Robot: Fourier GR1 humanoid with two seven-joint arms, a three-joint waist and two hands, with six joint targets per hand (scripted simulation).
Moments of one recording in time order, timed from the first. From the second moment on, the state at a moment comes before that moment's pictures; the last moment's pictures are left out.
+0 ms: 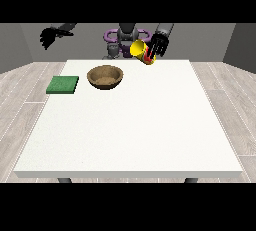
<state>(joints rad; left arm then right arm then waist) -0.82 0.26 -0.21 -0.69 -0.88 0.48 0.10 -0.19 -0.37 -0.34 -1.11 -0.23 0.44 -0.26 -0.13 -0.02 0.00</state>
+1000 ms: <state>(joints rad) -1.01 0.08 -0.77 -0.57 -1.58 0.13 0.37 -0.23 -0.39 -0.35 -1.00 -0.22 0.46 -0.29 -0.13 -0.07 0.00</state>
